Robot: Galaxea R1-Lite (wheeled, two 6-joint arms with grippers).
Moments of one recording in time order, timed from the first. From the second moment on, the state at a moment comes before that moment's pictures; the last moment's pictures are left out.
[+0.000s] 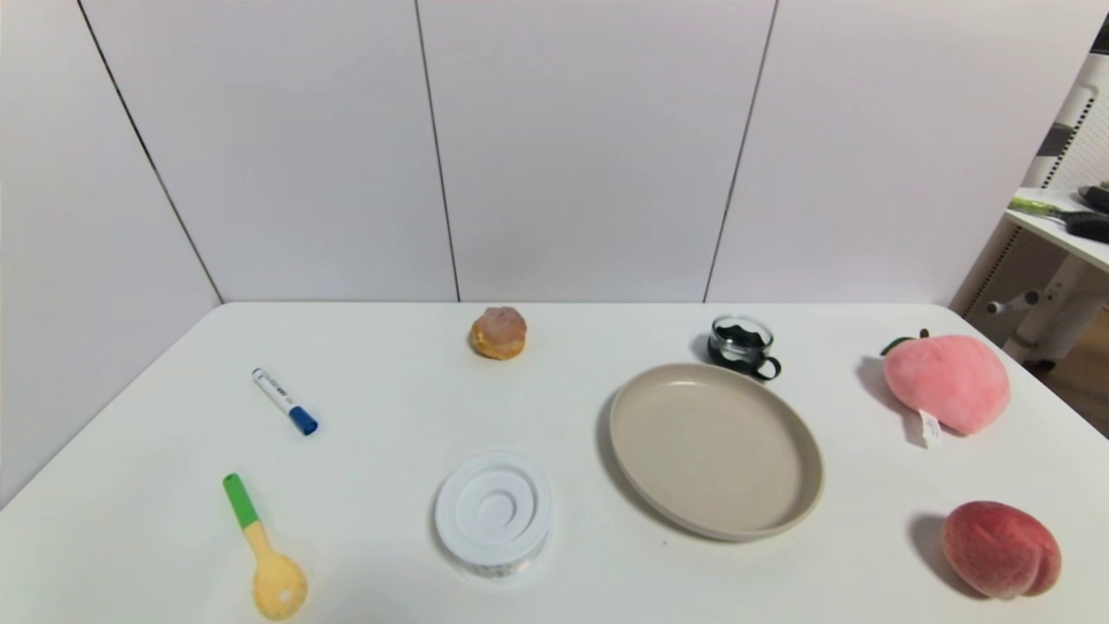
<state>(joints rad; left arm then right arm) 0.00 0.00 0.00 0.00 0.00 0.00 0.00 0.00 0.00 0.00 -0.02 0.04</state>
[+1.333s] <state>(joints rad) 0.00 0.00 0.00 0.00 0.00 0.00 0.18 0.91 -1.05 -0.01 0.25 -0.06</state>
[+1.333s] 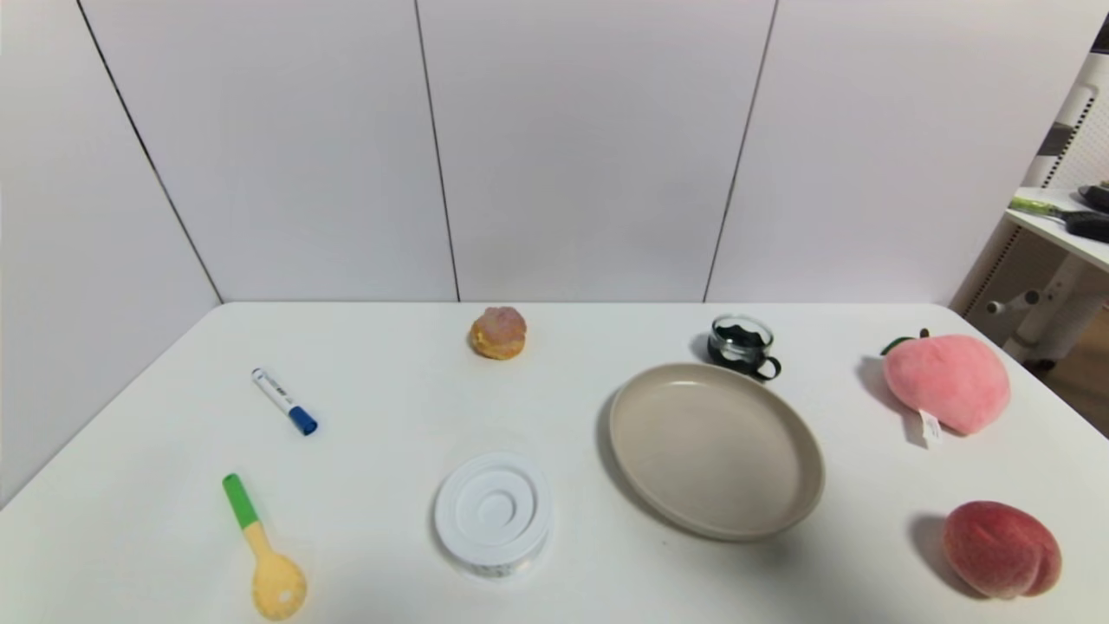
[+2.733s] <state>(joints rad) 0.00 0.00 0.00 0.00 0.00 0.00 0.75 1.76 -1.30 0.00 0.27 -0.07</state>
